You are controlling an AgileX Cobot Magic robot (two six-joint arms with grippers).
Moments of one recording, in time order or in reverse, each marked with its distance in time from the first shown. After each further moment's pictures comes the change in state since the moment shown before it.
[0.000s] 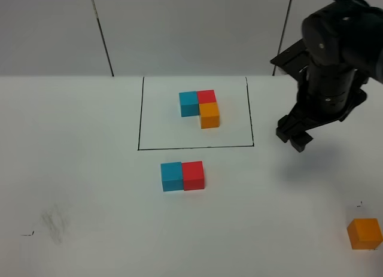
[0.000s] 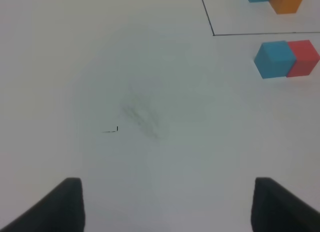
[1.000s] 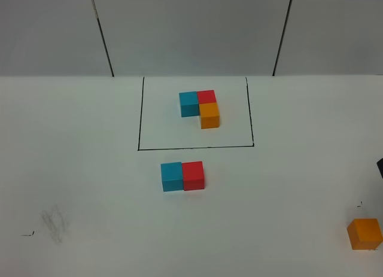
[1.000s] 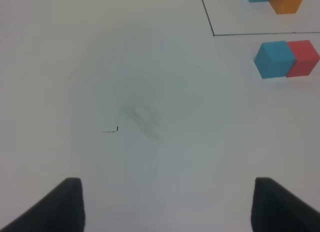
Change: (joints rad) left arm 0.000 0.000 0.000 0.000 0.000 0.000; right arm -0.193 -0.645 0.543 0.044 -0.105 0.181
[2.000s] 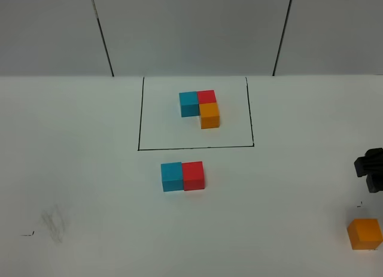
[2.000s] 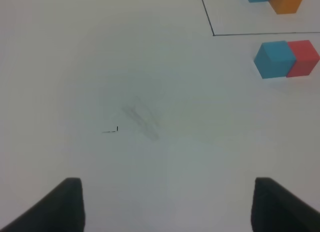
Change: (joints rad) left arm 0.000 0.000 0.000 0.000 0.000 0.000; right arm 0.000 0.119 0.031 0.052 -0.054 0.126
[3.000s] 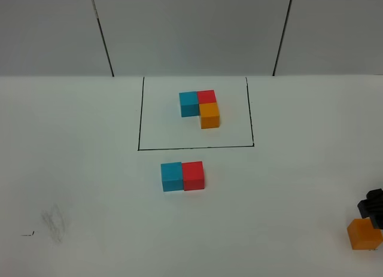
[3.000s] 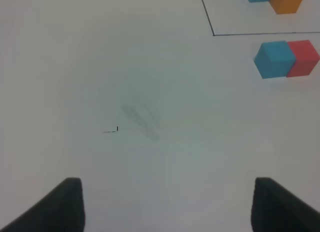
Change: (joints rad) left arm 0.000 0.000 0.000 0.000 0.000 0.000; right arm -0.070 0.036 0.218 -0.022 -0.202 -0.117
